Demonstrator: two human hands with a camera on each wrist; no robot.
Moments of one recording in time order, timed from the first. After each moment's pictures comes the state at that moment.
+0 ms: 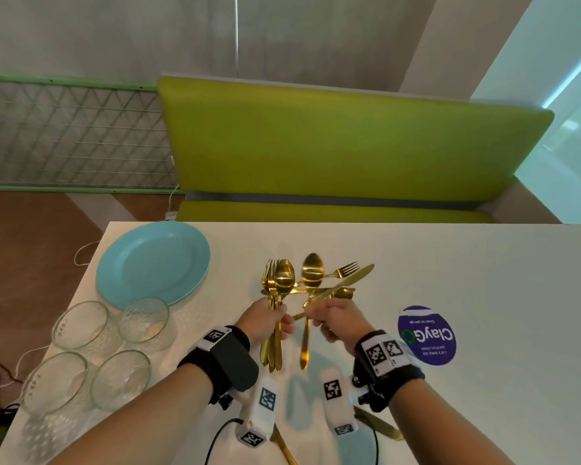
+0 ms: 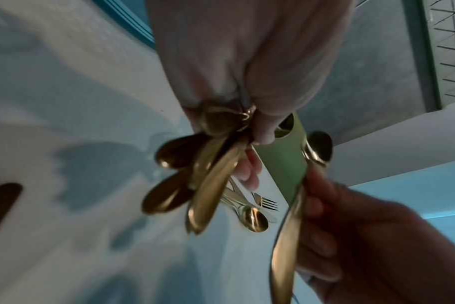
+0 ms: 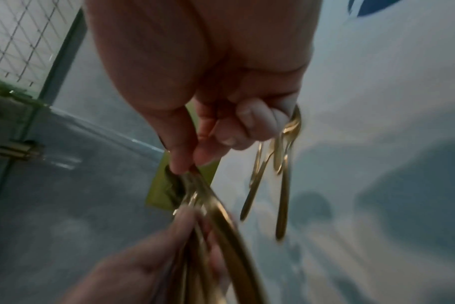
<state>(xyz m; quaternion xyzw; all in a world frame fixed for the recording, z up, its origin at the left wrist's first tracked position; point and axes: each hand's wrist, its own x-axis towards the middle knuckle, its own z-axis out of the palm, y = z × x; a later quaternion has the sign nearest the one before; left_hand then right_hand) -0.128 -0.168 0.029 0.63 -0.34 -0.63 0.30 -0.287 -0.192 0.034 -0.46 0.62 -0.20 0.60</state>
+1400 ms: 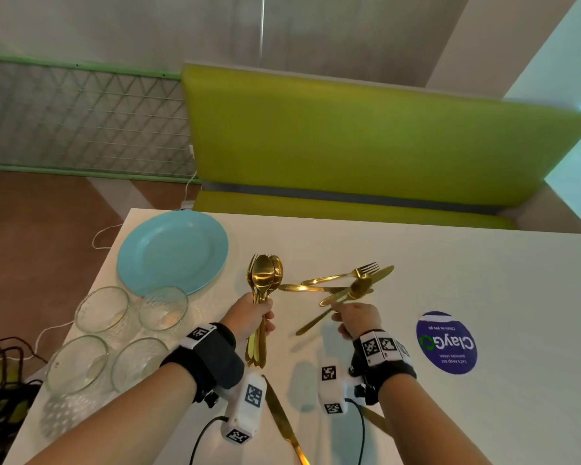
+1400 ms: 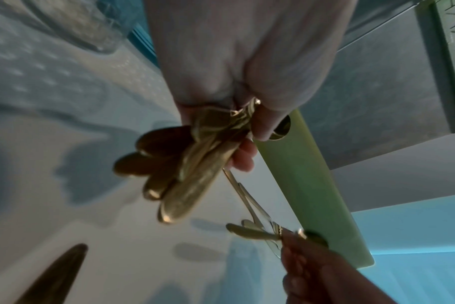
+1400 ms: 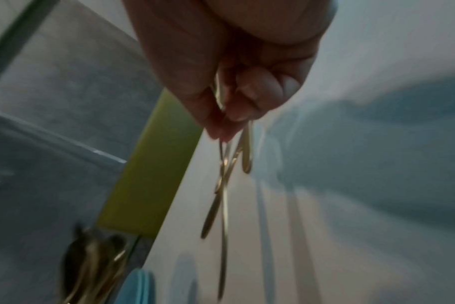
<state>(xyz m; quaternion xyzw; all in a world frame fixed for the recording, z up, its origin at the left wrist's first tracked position) -0.084 -0.162 0.020 0.70 -0.29 -0.59 0.30 -0.281 -0.210 -0.005 -0.38 0.74 -0.19 0.53</state>
